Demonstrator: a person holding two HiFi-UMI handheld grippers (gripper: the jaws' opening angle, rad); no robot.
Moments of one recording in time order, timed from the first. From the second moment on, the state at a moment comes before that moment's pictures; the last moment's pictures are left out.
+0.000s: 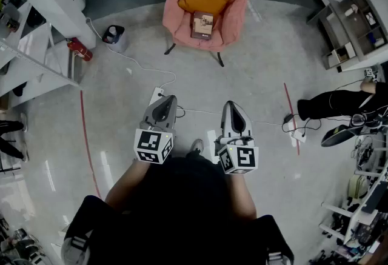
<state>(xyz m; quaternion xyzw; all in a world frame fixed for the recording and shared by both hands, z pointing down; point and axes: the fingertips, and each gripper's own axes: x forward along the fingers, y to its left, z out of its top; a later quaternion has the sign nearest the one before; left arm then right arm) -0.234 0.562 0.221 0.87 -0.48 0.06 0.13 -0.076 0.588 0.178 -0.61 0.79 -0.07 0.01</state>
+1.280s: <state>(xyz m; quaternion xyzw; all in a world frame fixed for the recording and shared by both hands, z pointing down) -0.137 0.555 0.236 0.85 -0.50 0.08 0.13 0.003 0.578 0.192 -0.56 0.82 -0.07 0.02</state>
